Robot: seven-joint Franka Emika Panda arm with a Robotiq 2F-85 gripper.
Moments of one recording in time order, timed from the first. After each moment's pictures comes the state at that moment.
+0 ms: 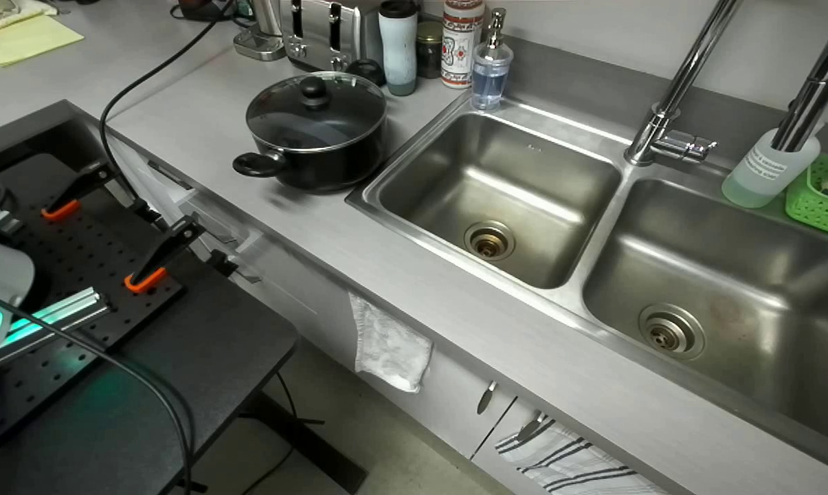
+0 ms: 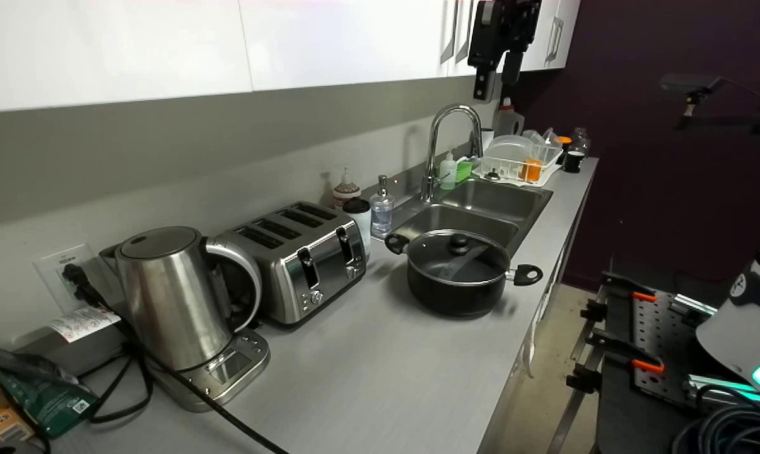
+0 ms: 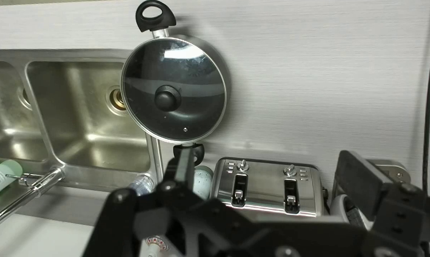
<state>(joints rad) 0.02 -0.41 0.41 -2.22 -0.11 1.88 0.49</state>
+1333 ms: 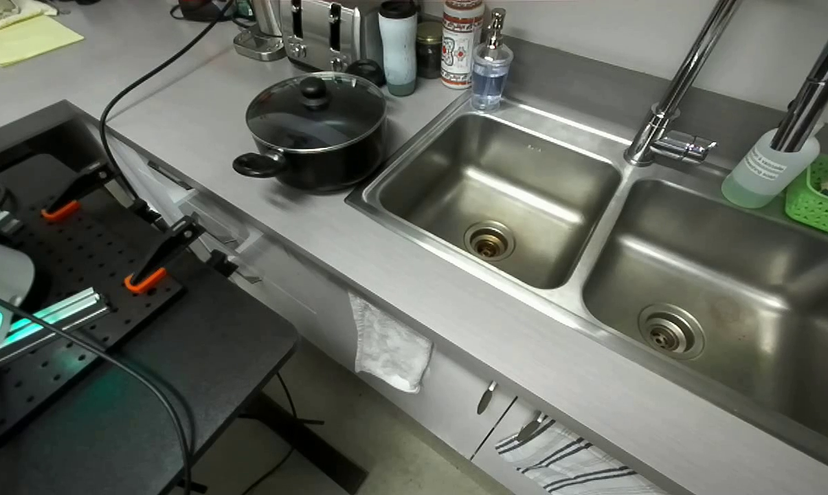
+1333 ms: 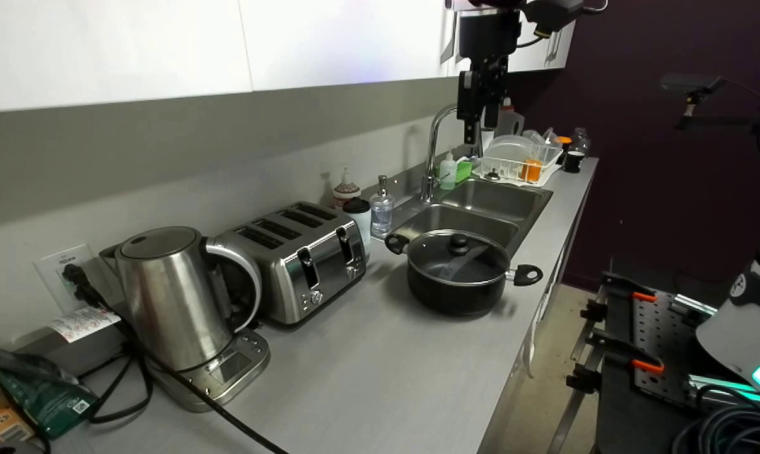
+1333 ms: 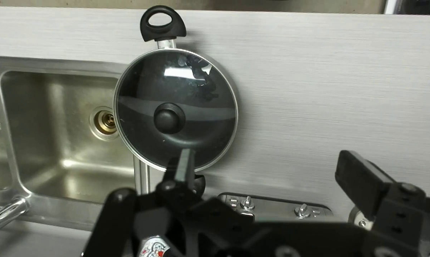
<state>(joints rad) 0.05 -0.26 0.23 -2.25 -0.11 1.95 0.31</state>
